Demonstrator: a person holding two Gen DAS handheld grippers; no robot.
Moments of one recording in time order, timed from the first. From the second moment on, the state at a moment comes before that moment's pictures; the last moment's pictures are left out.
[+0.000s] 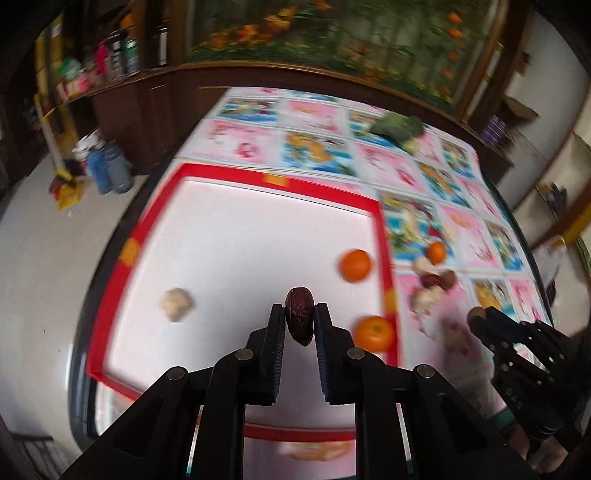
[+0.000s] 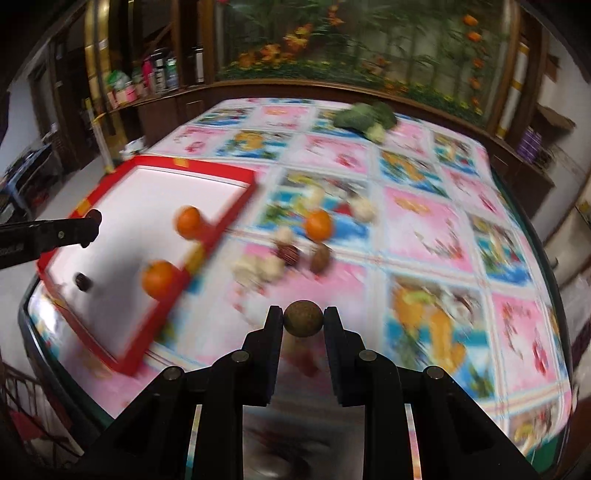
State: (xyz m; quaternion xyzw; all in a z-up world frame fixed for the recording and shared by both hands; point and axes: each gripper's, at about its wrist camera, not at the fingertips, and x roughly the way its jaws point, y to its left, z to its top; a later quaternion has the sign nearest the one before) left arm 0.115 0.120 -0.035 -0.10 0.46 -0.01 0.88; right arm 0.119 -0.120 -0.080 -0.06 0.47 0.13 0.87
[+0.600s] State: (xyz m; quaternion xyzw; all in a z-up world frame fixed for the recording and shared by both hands) left arm 0.152 0.162 -0.092 -0.10 0.51 0.01 0.85; right arm 0.157 0.043 -0.112 -0.12 0.48 0.25 0.83
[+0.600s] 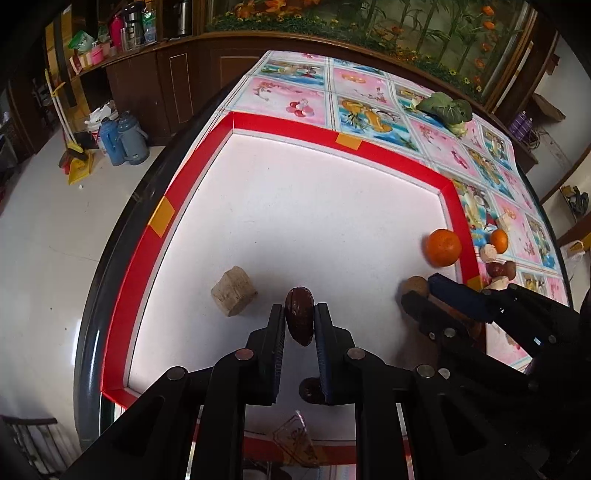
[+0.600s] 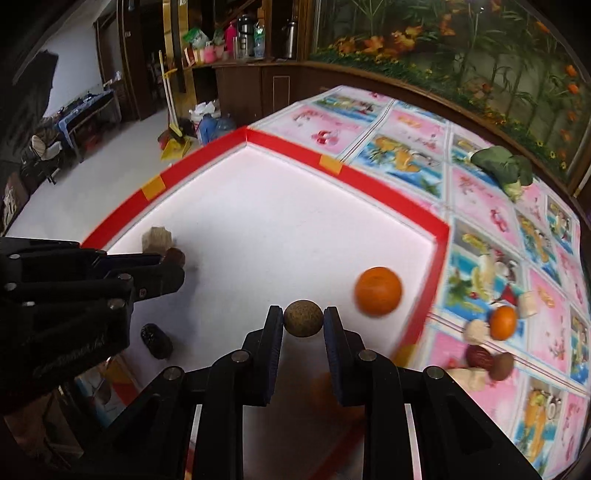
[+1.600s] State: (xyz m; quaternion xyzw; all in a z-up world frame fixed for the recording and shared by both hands) left arm 0.087 0.055 -0.050 -0.05 0.45 -0.11 0.88; right arm 0.117 -0.140 -0.067 0.02 0.47 0.13 0.87
